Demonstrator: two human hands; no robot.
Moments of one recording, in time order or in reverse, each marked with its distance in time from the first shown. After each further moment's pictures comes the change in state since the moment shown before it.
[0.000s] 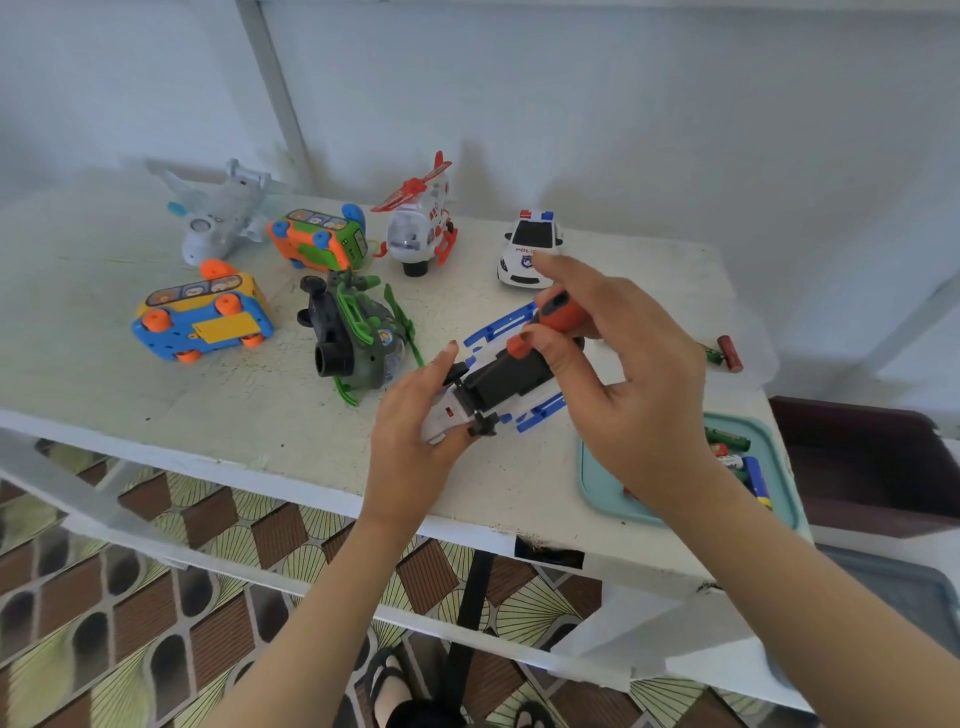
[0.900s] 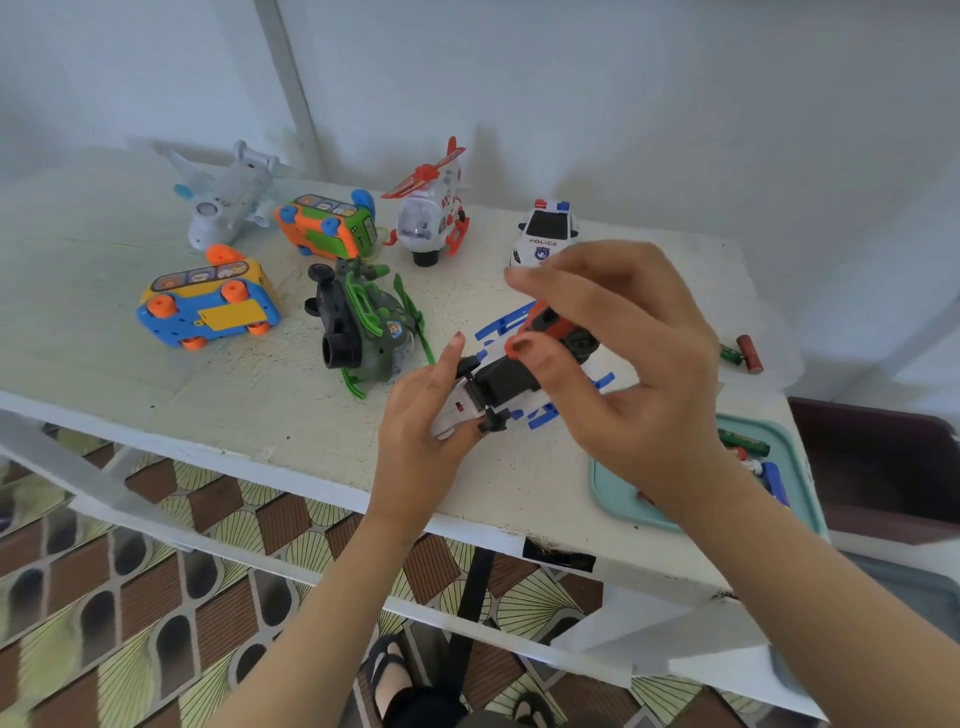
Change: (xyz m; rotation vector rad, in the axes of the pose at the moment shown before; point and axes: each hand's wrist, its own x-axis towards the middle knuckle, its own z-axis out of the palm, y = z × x) left_hand 0.000 -0.004 0.001 0.018 0.012 0.047; right_hand 0.011 -0.005 0.004 0.092 -0.031 -0.109
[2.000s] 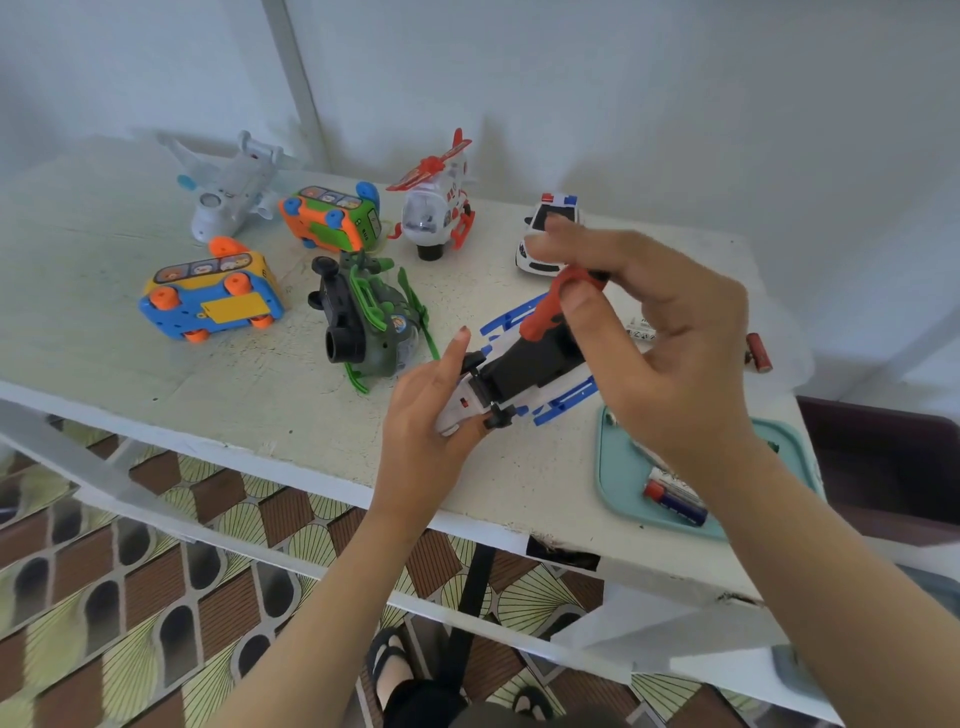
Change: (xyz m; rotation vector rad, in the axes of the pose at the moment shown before) left_hand -0.002 -0.003 0.000 0.001 -0.042 -0.051; right_hand 0.011 0.000 -0.003 0.202 0.011 0.200
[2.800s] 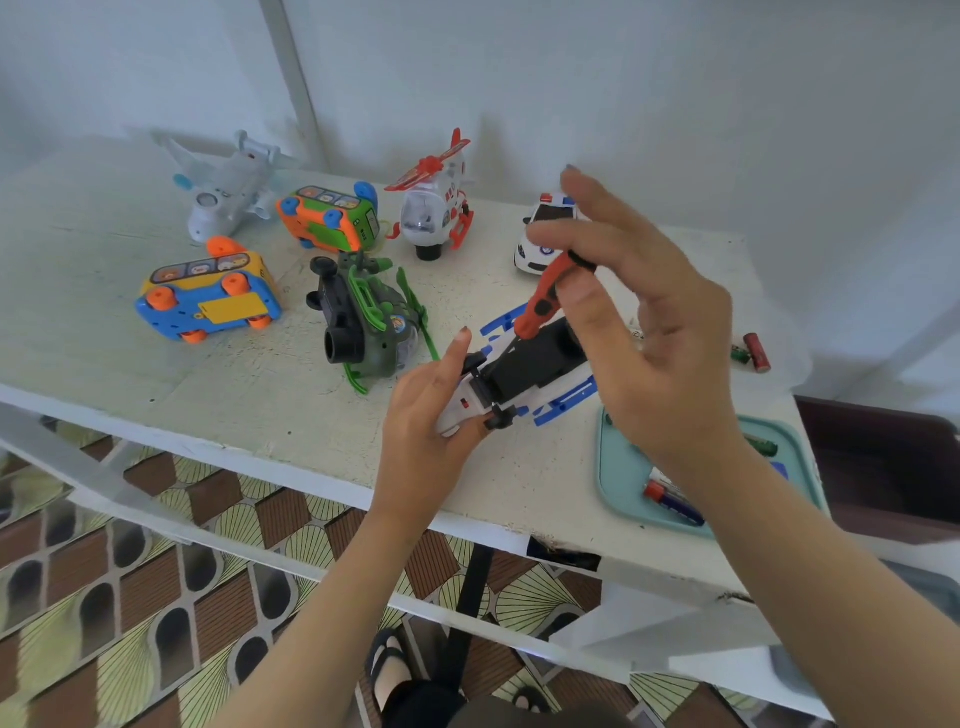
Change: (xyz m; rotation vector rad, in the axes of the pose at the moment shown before) left_hand 0.000 -0.001 0.001 0.002 0.002 0.017; right_hand 0.000 -0.001 0.007 0.002 0.035 0.031
